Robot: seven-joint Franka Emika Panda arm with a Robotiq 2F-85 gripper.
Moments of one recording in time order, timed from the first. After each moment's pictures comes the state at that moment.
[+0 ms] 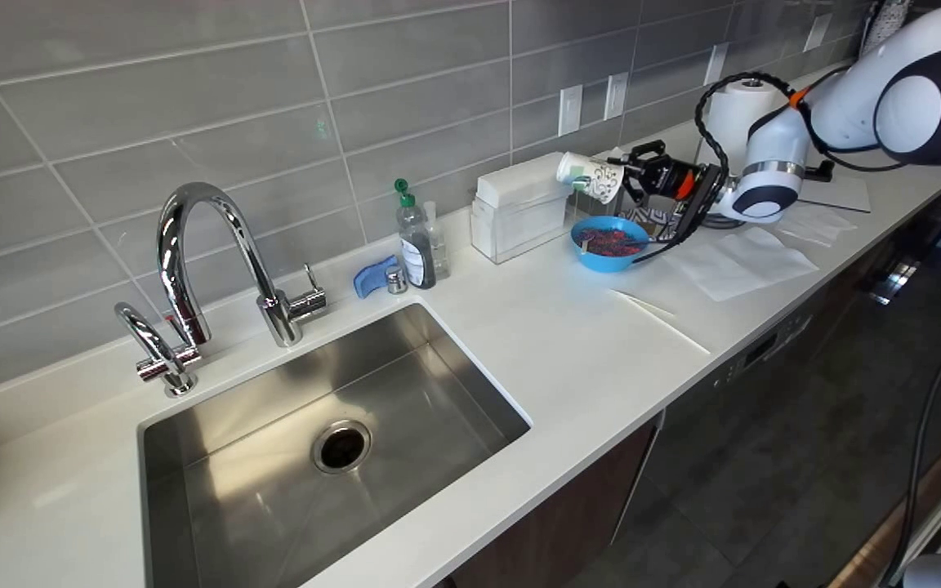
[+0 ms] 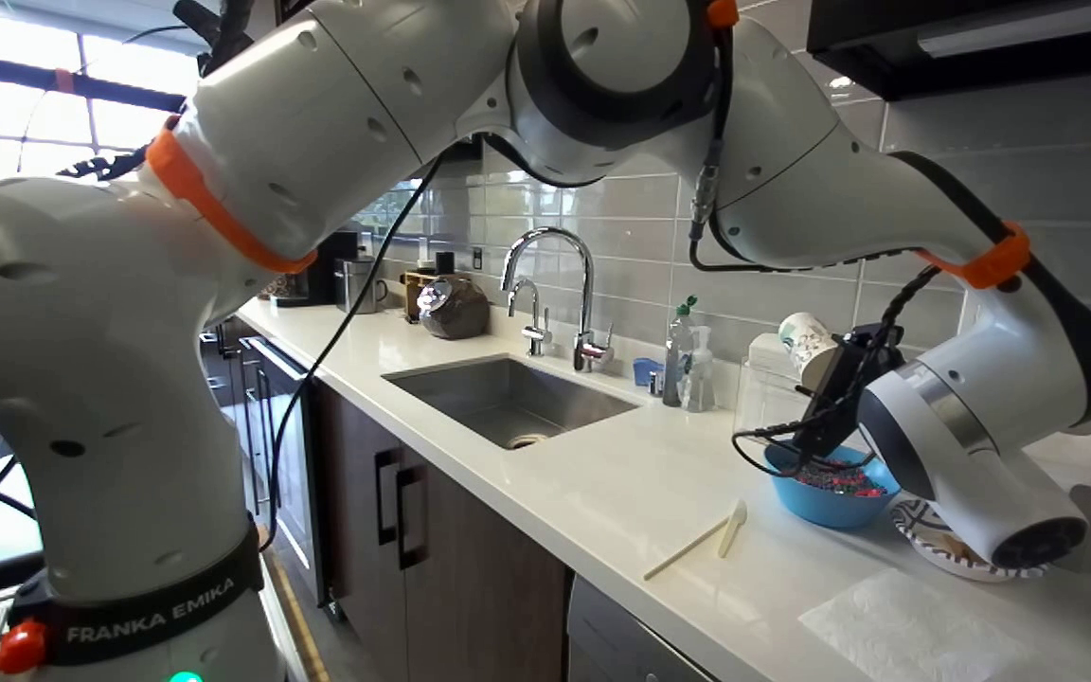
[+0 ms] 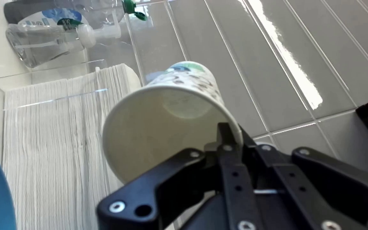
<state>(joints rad) -0.43 0.89 -0.16 -1.54 1.96 1.42 -0.69</state>
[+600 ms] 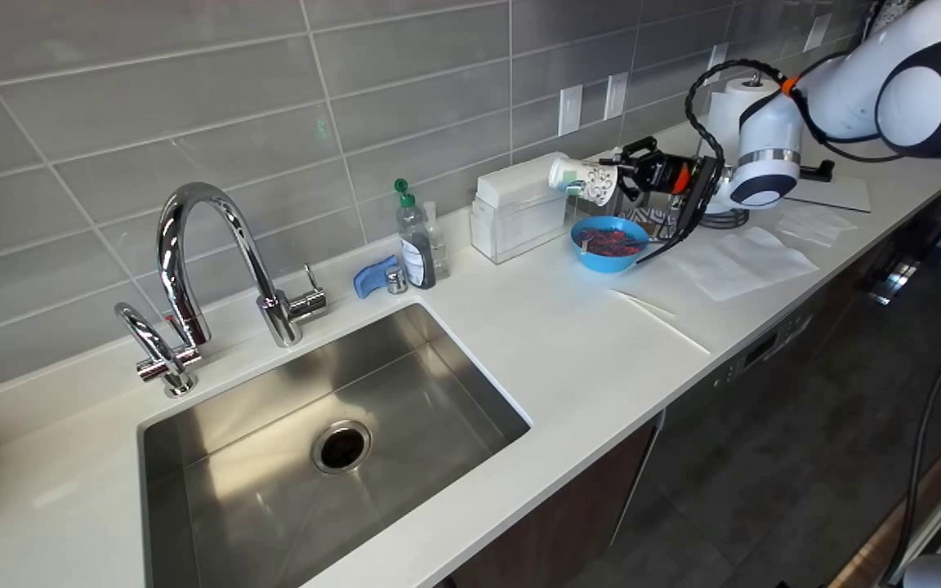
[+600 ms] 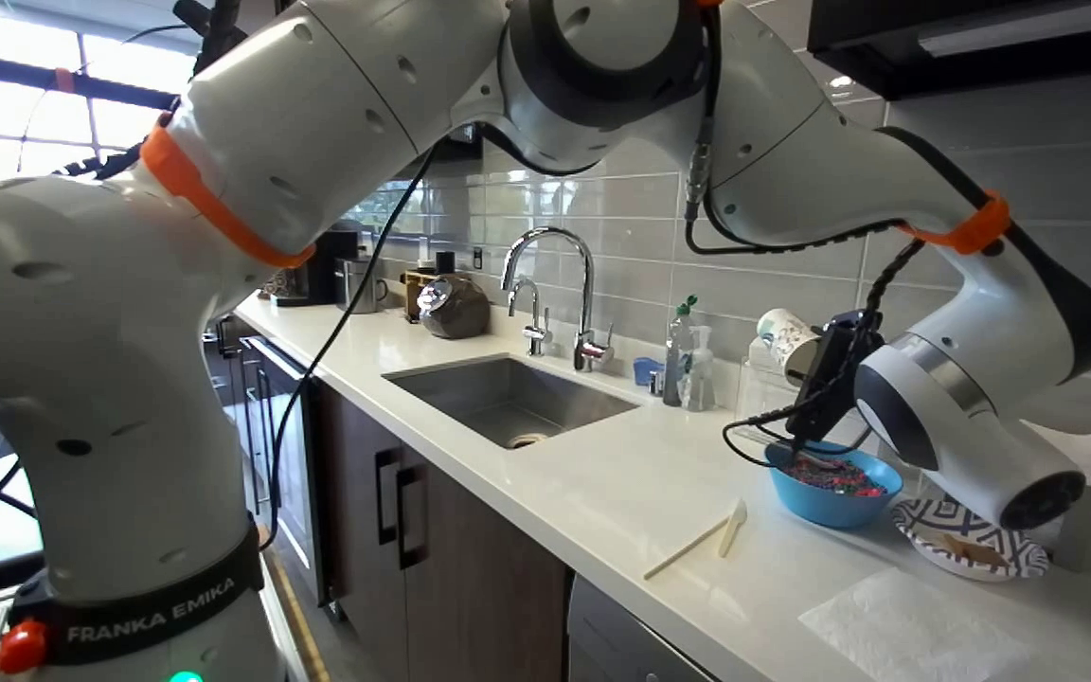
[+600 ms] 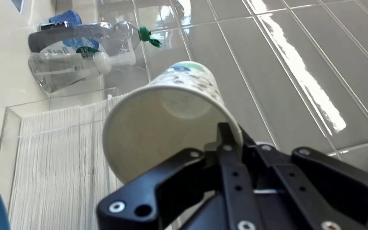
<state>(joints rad) -0.38 0.85 -0.18 -1.55 1.87 1.42 -0.66</state>
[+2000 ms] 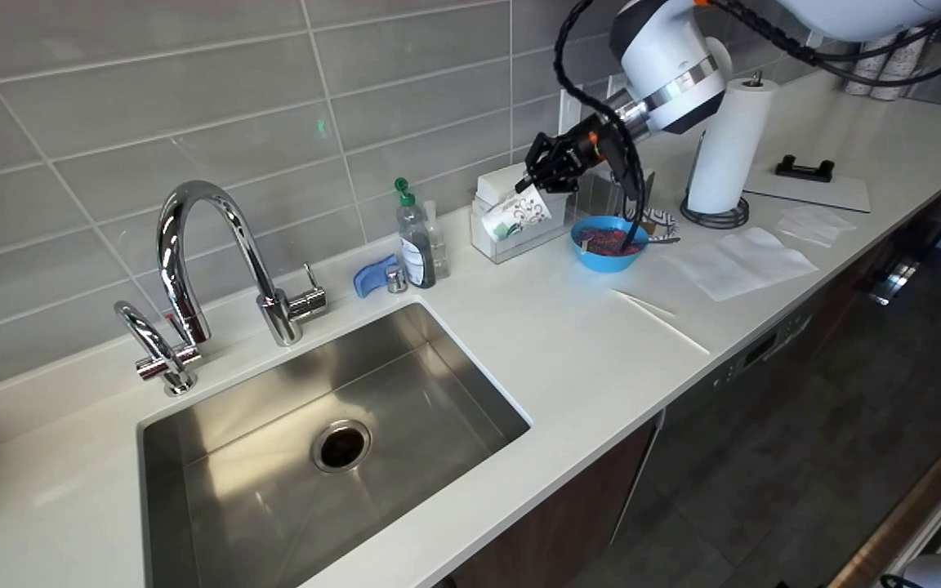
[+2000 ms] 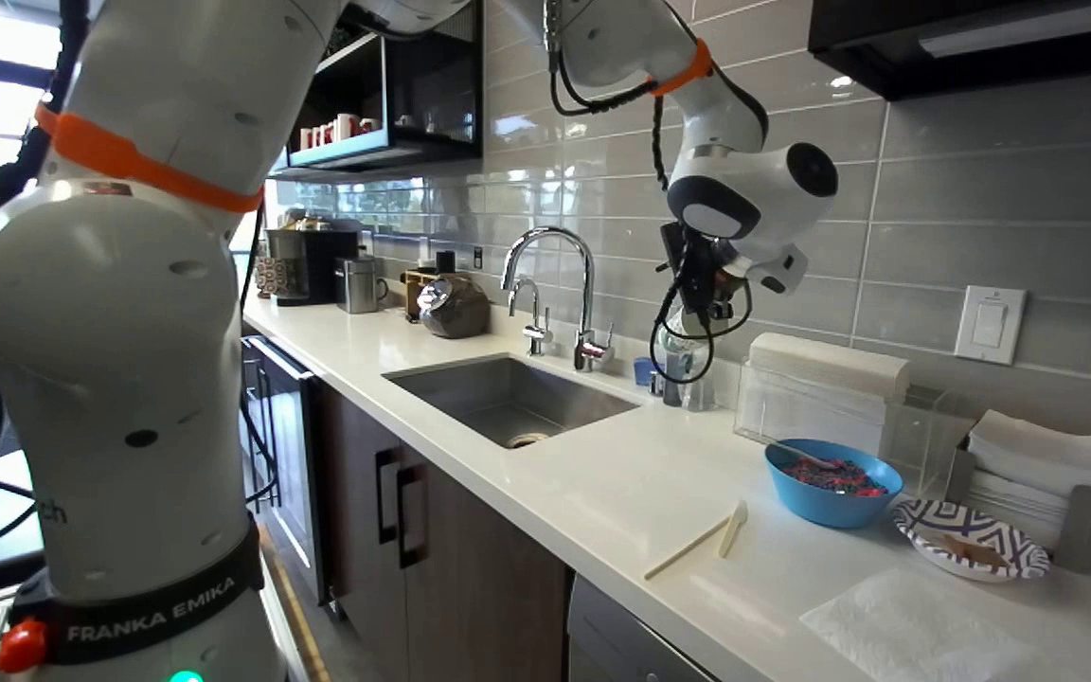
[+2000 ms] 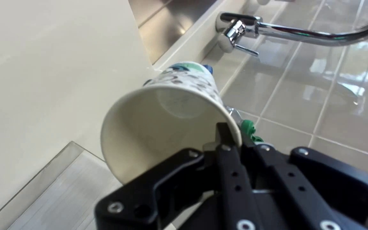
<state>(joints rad) 0.03 0.40 -0.11 -1.79 1.28 2.24 -0.53</state>
